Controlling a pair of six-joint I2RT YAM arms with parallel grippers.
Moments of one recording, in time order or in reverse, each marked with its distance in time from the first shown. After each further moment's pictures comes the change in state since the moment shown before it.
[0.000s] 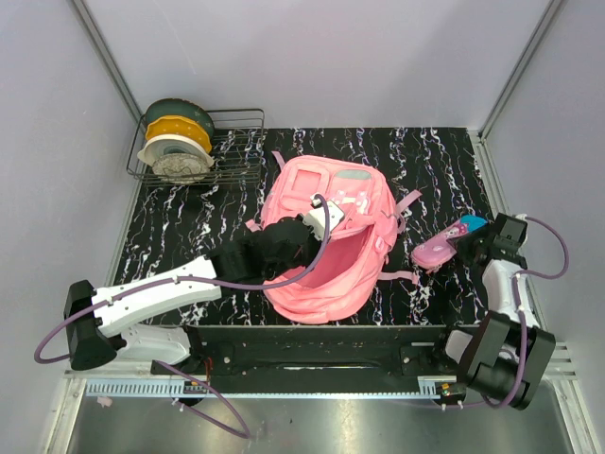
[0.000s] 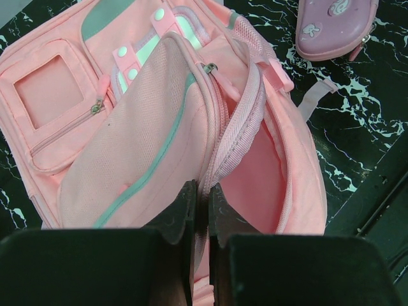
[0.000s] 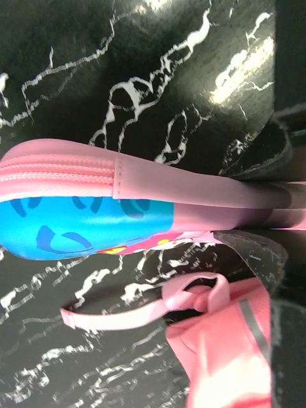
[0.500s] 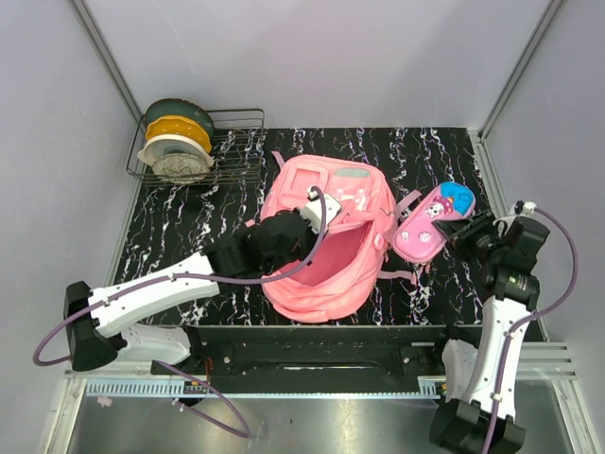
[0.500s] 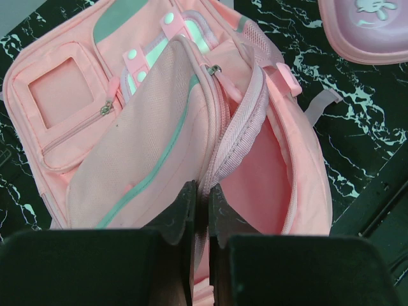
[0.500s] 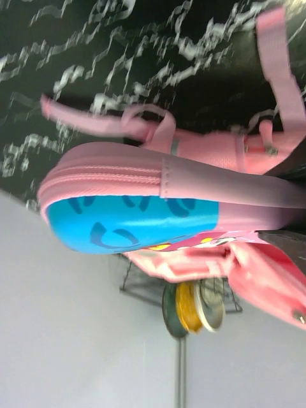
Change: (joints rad) left arm 0.021 0.000 0.039 -0.037 -0.001 -0.006; right arm 0.001 -0.424 0.116 -0.259 -0.417 0.061
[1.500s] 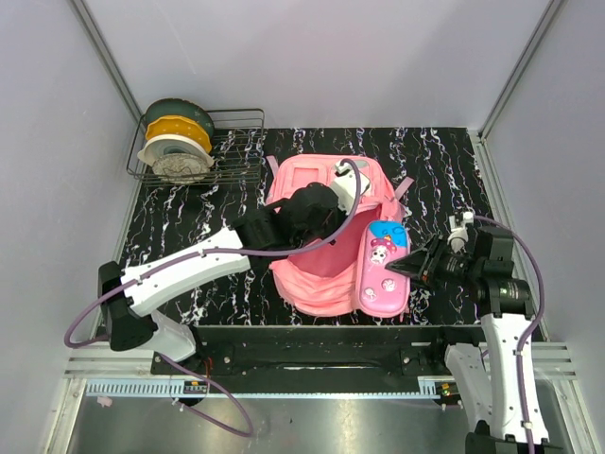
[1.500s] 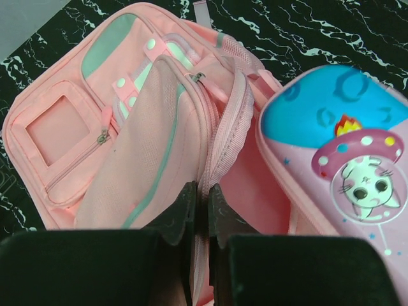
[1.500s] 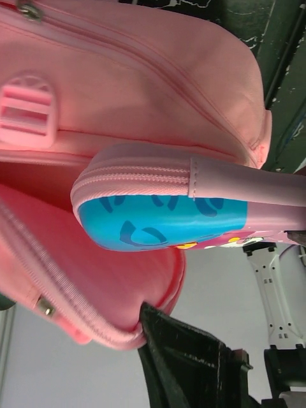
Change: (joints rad) left arm 0.021 0.235 0.331 -0.127 0.007 0.000; right arm 0.321 -0.097 0.063 -0.338 -0.331 -0.043
